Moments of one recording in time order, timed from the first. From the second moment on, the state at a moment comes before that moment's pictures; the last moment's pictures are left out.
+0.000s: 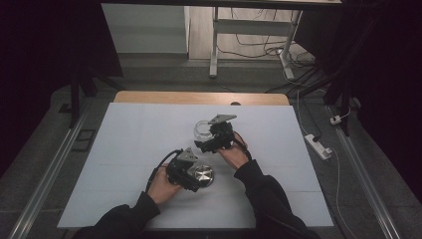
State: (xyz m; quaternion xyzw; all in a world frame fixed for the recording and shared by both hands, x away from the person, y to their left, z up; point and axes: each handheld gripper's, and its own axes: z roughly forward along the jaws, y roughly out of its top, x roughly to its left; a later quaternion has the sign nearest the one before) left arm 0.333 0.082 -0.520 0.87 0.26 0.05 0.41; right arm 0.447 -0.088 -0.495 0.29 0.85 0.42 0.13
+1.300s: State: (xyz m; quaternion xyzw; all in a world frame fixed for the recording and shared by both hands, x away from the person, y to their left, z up) left arm 0.314 0.134 -0.503 0.85 0.29 0.04 0.43; right arm 0.397 -0.106 -0.484 0.27 0.85 0.43 0.13
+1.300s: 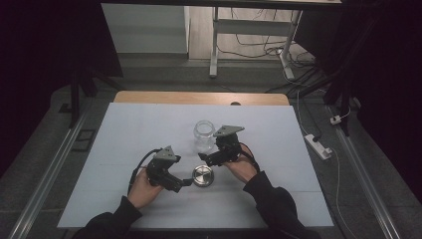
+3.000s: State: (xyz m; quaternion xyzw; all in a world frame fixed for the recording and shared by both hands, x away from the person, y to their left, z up) left arm 0.256 0.199 -0.496 0.82 0.34 0.08 0.45; right arm 0.320 -0.182 -0.477 0.28 0.84 0.44 0.15
